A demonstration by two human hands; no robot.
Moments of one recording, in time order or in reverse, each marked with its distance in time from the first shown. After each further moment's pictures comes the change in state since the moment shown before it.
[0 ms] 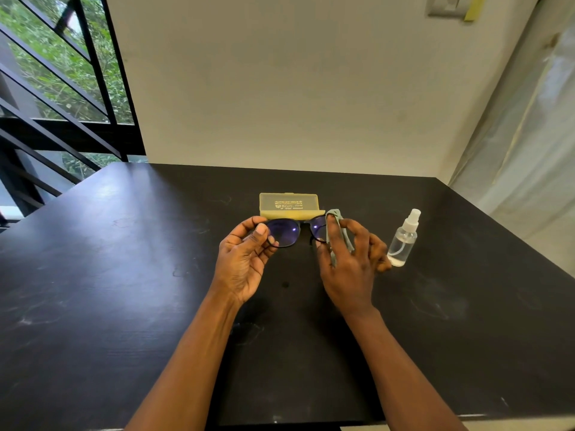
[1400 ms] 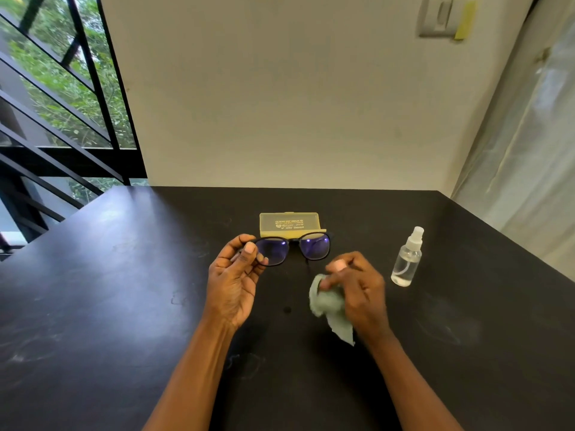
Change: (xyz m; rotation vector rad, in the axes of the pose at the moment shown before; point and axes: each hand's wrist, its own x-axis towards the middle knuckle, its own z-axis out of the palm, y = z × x) left_hand 0.007 0.004 -0.006 0.032 0.002 0.109; right_hand 0.007 0.003 -0.024 1.062 -0.256 0.298
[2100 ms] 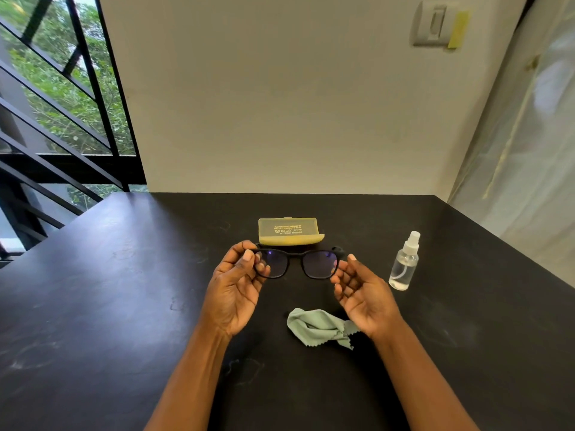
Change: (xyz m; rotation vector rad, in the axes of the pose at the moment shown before) left_hand 0.000 0.002 -0.004 -0.084 -0.096 -0.119; right_hand 0.020 -0.013 -0.013 0.763 0.255 1.016
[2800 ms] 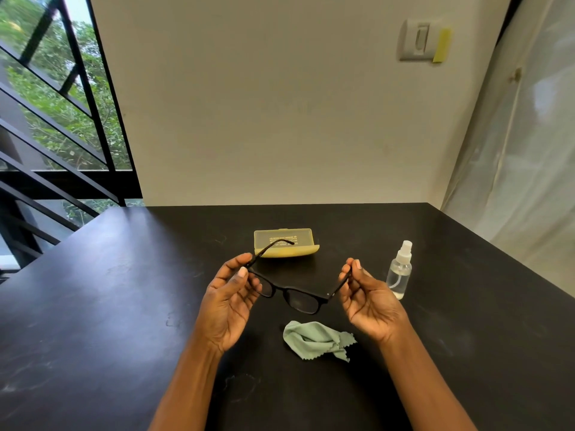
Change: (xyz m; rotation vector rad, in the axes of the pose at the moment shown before) left_hand 0.000 0.002 -0.004 0.082 0.101 -0.035; right_hand -0.007 -0.019 -0.002 0.264 -0.219 0.062
